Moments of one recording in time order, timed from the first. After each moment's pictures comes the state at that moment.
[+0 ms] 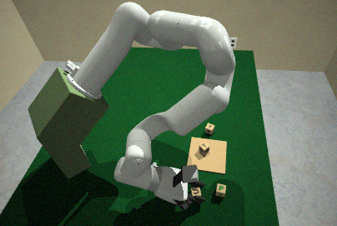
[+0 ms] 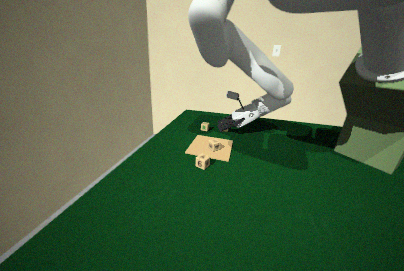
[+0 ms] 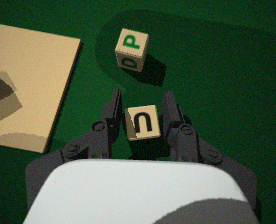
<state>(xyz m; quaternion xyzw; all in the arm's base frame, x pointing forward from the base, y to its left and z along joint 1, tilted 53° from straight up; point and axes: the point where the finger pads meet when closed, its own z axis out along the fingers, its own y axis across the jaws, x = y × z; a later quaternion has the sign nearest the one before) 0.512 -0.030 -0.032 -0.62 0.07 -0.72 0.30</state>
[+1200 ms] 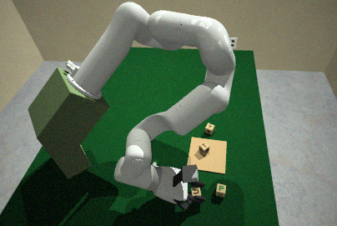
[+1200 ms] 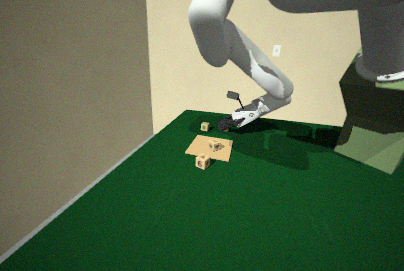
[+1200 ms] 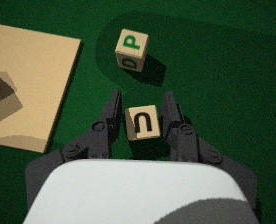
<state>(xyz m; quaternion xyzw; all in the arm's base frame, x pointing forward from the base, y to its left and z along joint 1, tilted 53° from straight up) 0.511 -0.031 -0.032 -0.62 0.07 -0.72 0.30</state>
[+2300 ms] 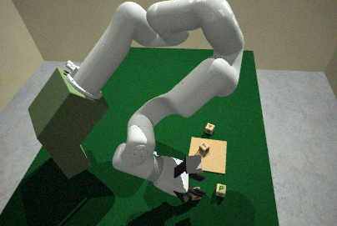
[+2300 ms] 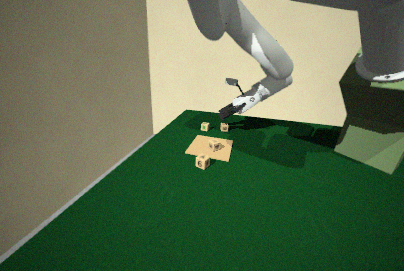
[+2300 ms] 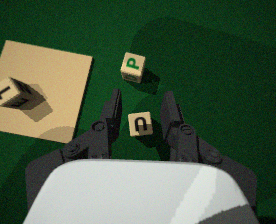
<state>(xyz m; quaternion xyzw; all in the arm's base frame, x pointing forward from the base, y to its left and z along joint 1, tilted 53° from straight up) 0.483 -0.061 0.000 -0.65 0.06 -0.69 0.30</state>
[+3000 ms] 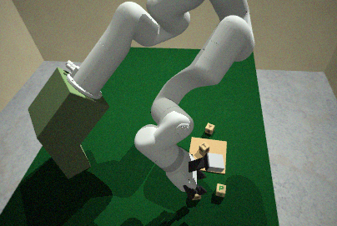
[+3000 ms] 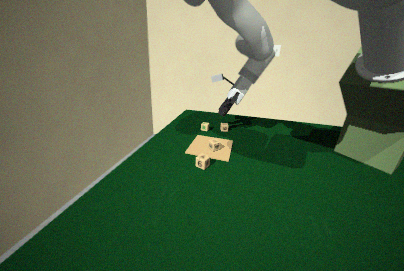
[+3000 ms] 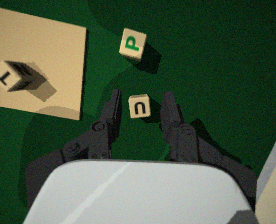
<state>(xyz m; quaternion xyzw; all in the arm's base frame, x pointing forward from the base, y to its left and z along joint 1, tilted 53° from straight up) 0.477 -0.071 0.010 -0.78 -0.01 -0.55 0.31</state>
